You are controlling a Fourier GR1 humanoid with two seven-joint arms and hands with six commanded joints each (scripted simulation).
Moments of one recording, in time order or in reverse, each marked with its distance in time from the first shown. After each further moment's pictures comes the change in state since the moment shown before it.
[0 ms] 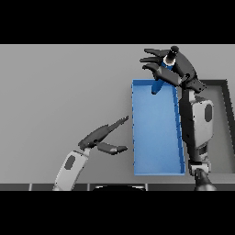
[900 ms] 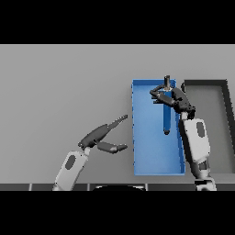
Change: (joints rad) left arm -0.011 0.007 0.001 0.021 -0.046 0.033 -0.050; right arm 0.322 -0.034 0.162 0.183 0.137 -0.177 0.159
